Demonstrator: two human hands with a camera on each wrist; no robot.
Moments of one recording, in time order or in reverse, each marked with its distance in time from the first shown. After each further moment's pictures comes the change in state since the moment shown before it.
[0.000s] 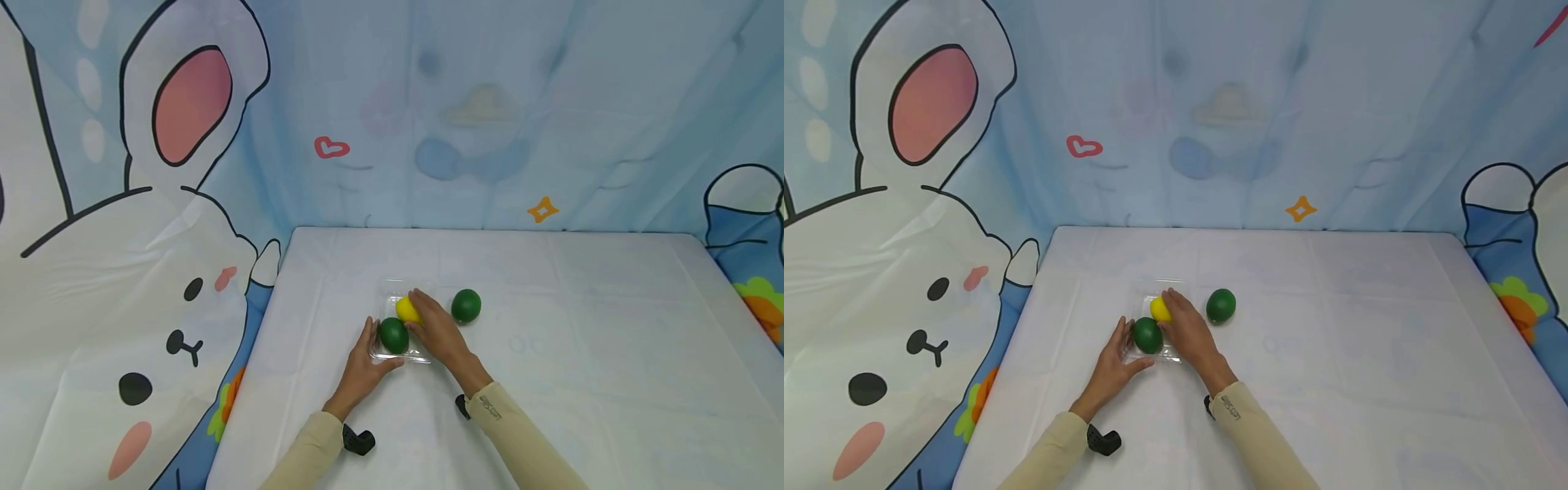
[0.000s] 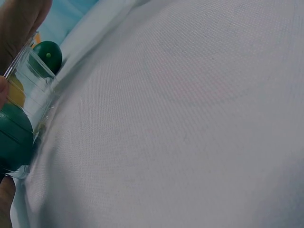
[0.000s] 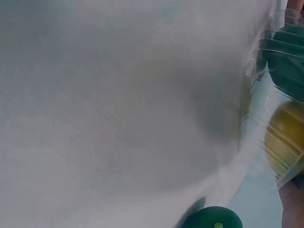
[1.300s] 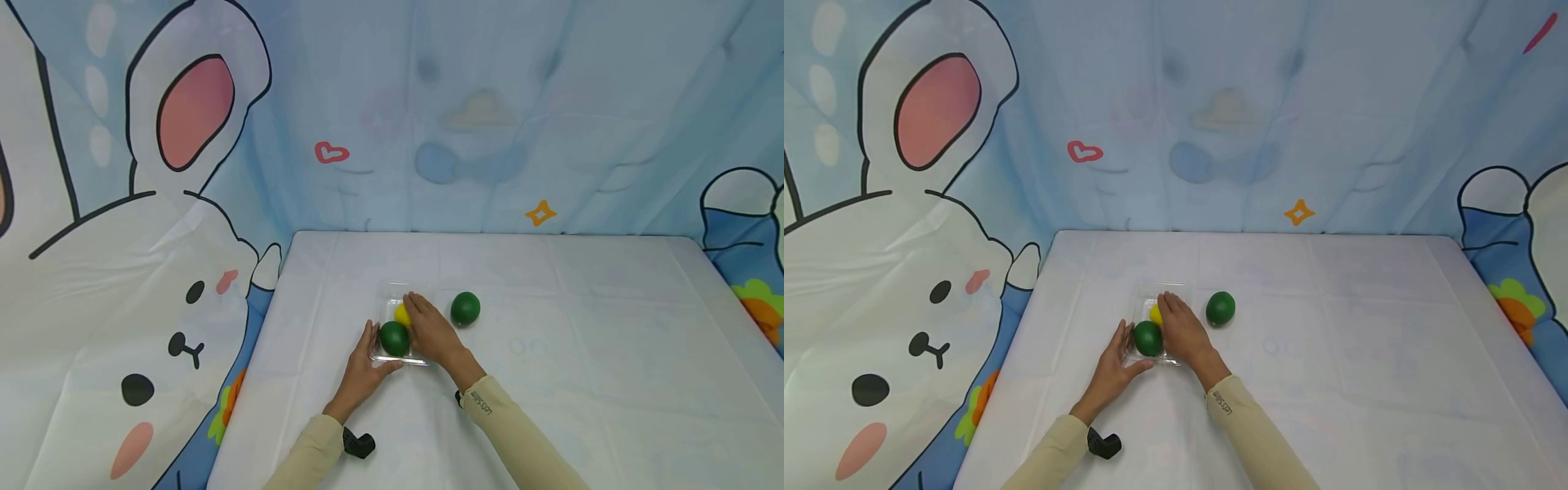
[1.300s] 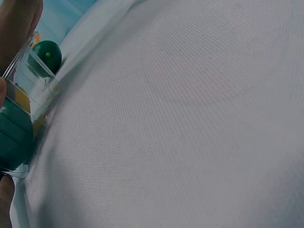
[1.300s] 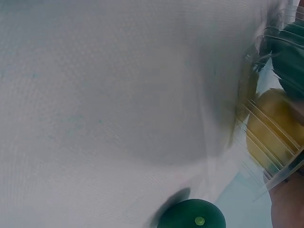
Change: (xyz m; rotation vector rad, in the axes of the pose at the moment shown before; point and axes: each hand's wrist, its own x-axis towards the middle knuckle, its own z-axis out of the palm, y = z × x) left_hand 0.000 0.000 0.002 -0.003 0.008 0.017; right_hand 0.007 -0.005 0.000 -0.209 -0.120 -0.083
